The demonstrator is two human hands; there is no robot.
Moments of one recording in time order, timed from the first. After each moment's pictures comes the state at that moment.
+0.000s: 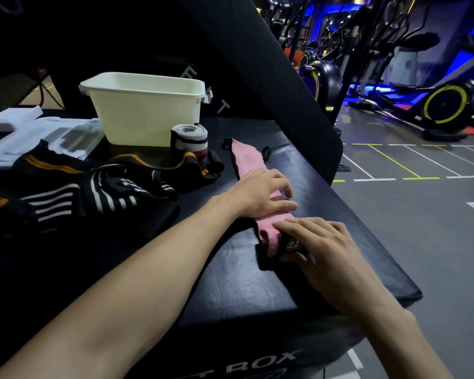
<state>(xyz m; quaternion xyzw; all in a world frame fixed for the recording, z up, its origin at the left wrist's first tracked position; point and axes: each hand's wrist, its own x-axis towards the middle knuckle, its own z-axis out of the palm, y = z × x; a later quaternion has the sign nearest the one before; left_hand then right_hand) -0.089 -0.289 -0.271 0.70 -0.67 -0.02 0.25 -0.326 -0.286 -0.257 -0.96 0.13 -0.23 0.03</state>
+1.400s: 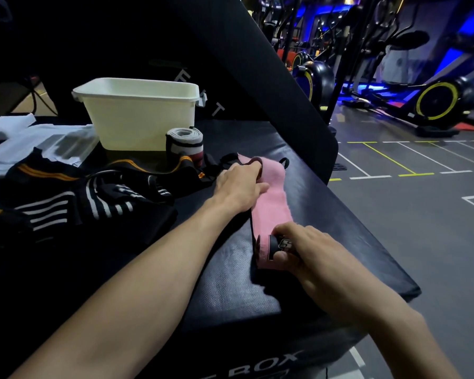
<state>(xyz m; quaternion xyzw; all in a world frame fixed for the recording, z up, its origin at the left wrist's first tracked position) -0.101 -0.266 -0.242 0.85 -0.48 0.03 0.23 -0.329 -0.265 -0.234 -0.98 0.13 -0.12 0.12</state>
